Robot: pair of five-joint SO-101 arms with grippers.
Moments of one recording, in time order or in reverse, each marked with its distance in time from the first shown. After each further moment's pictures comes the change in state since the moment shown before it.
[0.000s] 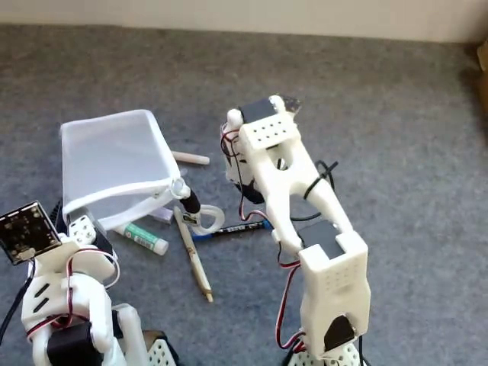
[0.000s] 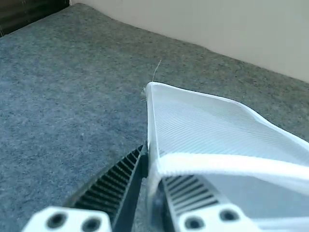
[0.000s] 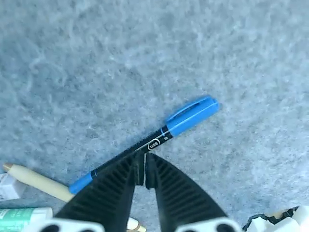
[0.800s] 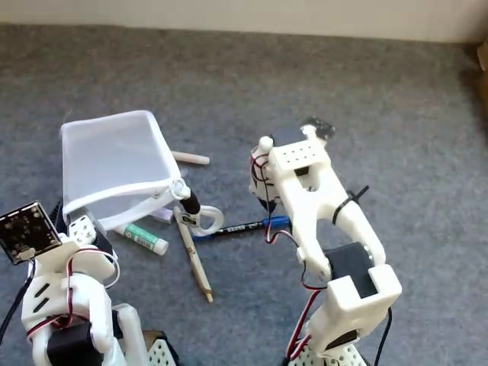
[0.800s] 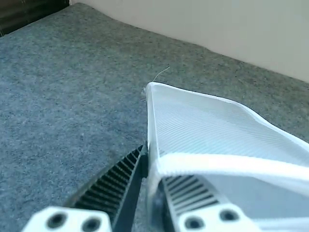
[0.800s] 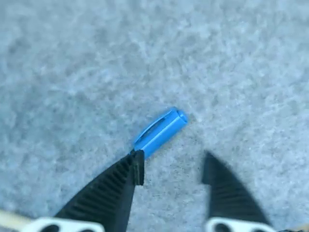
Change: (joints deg) left arm 0.0 0.0 0.0 0.0 0.0; right arm 5.4 -16.2 31.6 -19.9 -7.9
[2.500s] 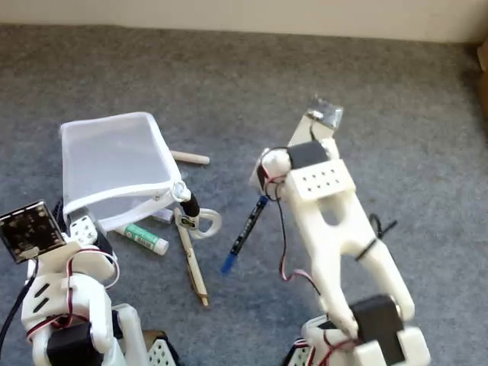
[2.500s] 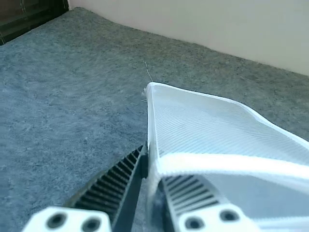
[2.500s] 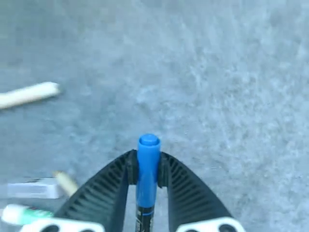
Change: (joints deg) left arm 0.0 0.0 0.0 0.0 -3.5; right arm -0.6 -24.9 9.4 -8.7 11.1
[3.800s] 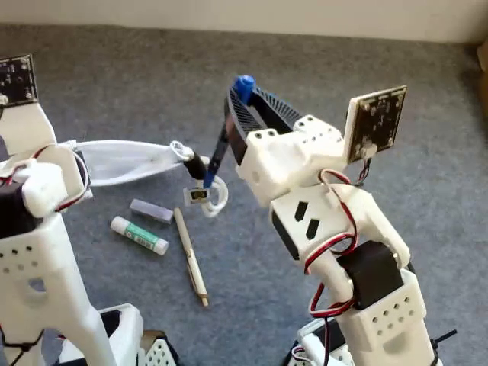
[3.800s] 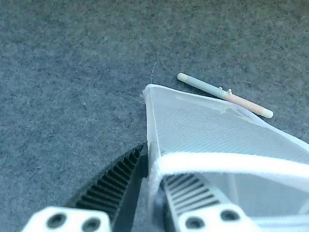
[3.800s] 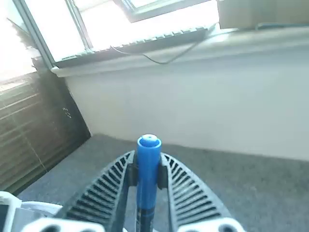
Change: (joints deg) left arm 3.8 66.7 -62.5 25.8 -4.0; right arm -10.7 -37.7 2.5 -34.4 27.3
